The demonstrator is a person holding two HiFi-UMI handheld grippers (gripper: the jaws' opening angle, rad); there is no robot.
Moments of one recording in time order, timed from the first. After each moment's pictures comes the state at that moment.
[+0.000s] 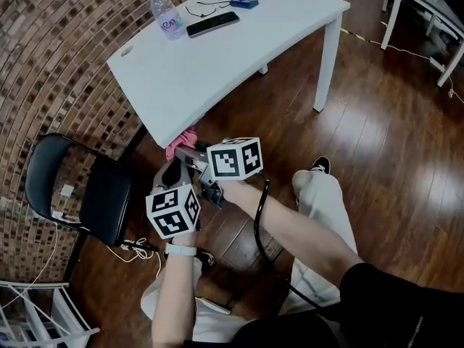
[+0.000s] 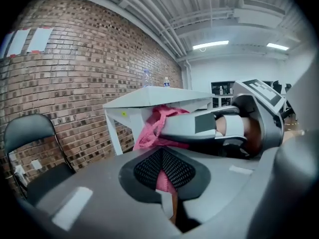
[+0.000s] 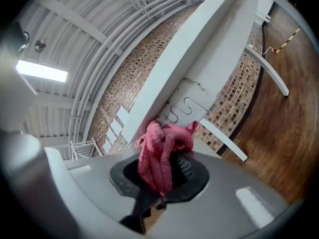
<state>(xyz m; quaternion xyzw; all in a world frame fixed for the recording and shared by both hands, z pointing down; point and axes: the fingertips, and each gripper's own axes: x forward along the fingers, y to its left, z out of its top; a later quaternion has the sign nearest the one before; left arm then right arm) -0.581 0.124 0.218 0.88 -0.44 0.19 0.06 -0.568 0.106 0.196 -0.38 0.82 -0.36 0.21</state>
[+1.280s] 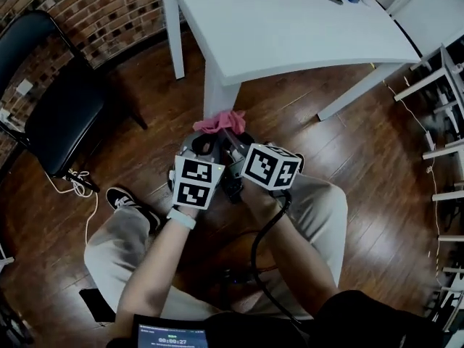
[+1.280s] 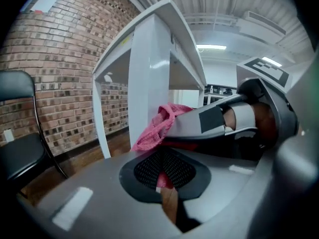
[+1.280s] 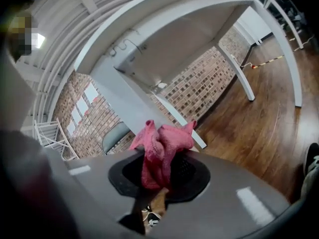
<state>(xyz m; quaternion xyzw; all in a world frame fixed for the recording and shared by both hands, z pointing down) -0.569 0.114 0.366 0.90 -0.36 0.19 0.12 -0.553 0.106 0.342 -0.51 0.76 -0.39 0.08</state>
